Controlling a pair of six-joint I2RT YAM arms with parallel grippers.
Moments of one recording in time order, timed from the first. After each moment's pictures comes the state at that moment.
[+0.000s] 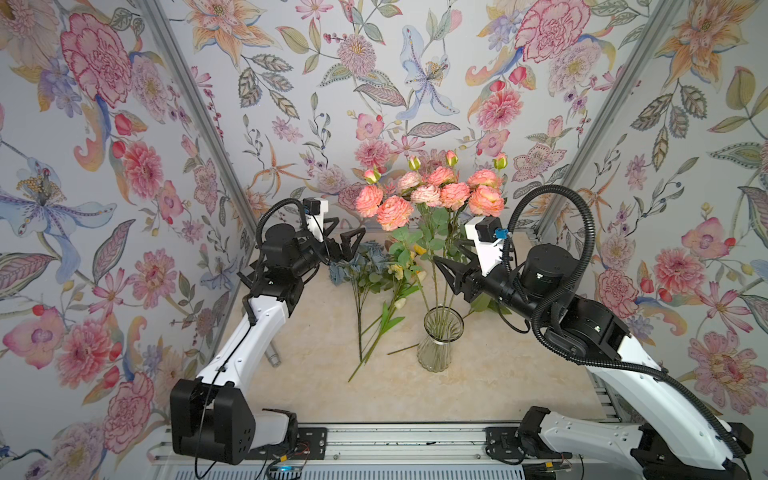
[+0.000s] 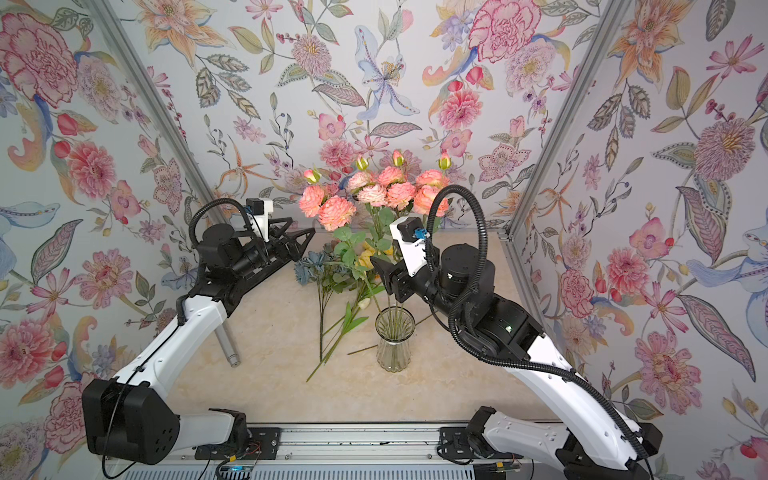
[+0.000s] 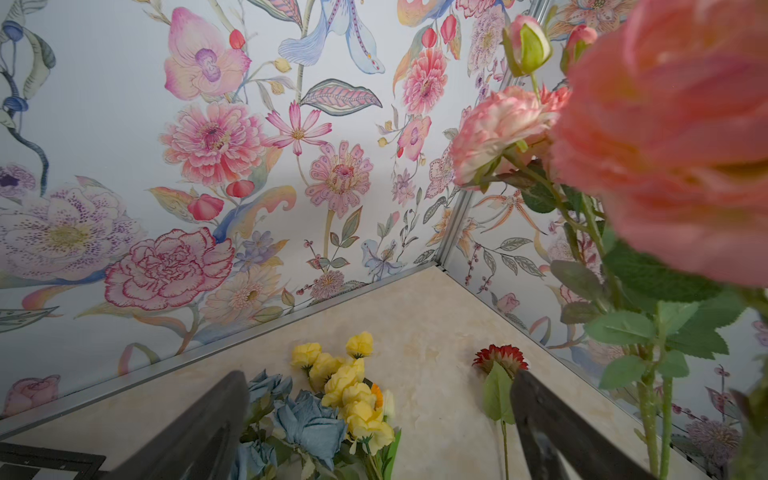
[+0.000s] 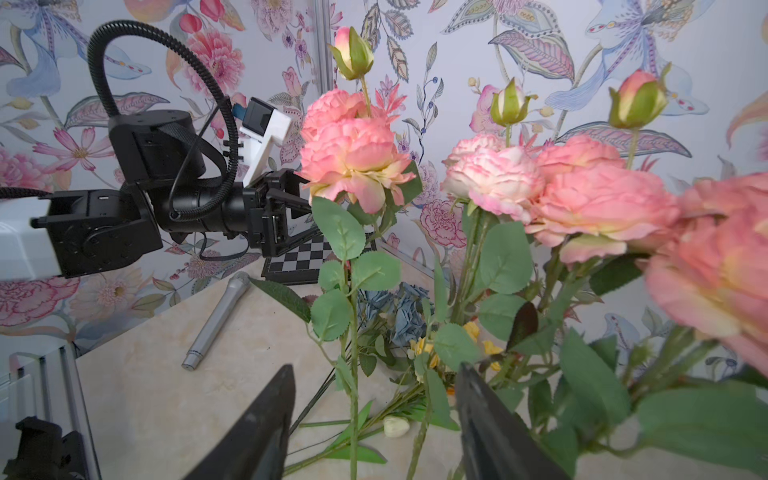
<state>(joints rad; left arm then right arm) -0.17 1.33 1.13 0.17 0.51 -0.22 0.85 1.04 1.44 -0.48 0.10 -0.03</state>
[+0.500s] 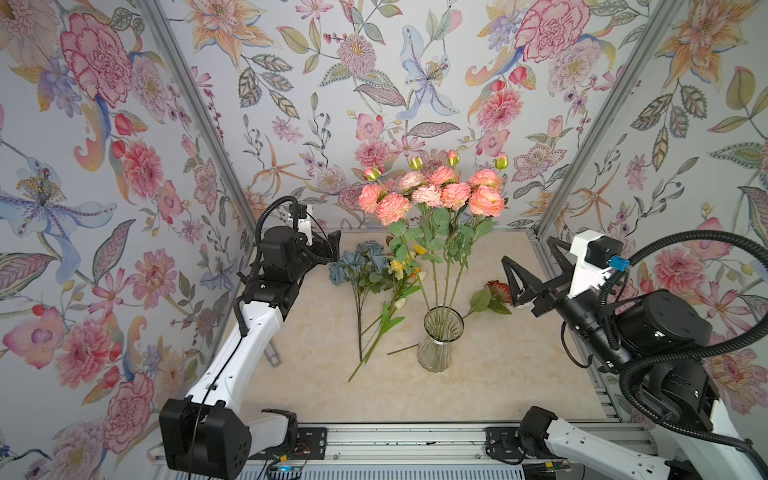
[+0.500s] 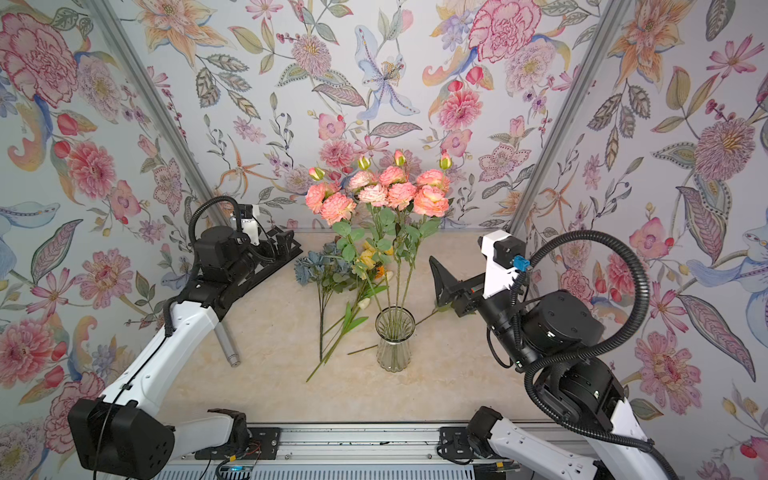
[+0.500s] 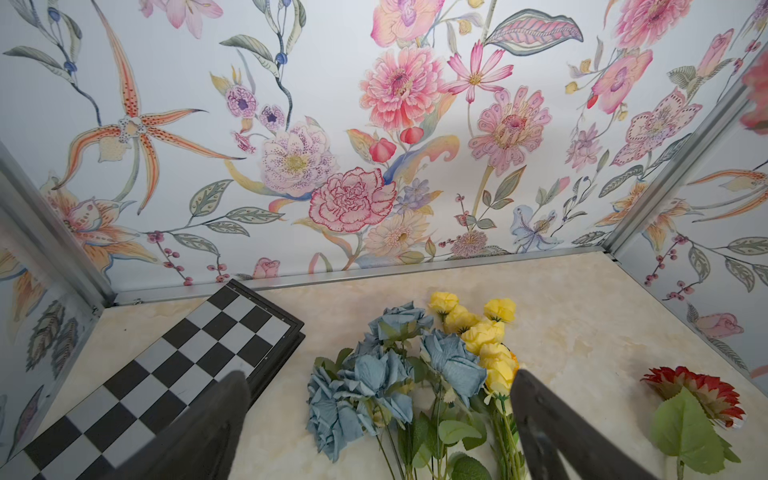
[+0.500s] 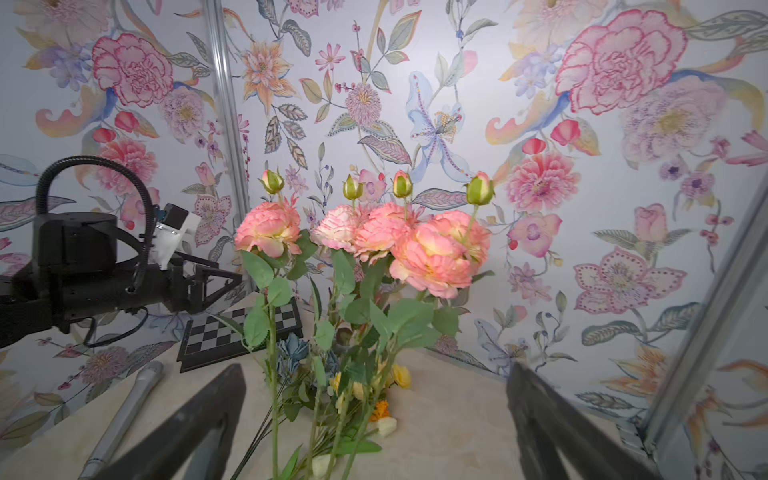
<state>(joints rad) -0.17 1.23 1.12 -0.10 0.09 -0.10 0.84 0.69 1.30 -0.50 0.43 -0.05</state>
